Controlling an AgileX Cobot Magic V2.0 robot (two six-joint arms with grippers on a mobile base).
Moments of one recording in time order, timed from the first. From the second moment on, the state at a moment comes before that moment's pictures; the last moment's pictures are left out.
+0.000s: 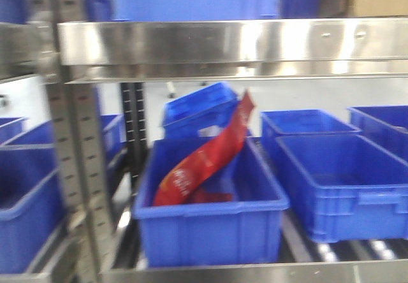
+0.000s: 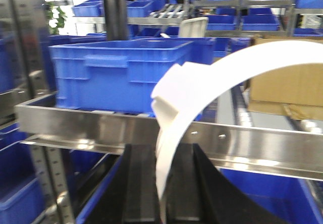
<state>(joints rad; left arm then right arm) -0.25 0.49 -0.74 -0.01 0.24 -0.03 0.20 0.31 -0.66 0.01 0.46 0.05</state>
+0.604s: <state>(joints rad) -0.25 0.49 -0.74 -0.01 0.24 -0.03 0.20 0.31 -0.66 0.01 0.46 0.05</state>
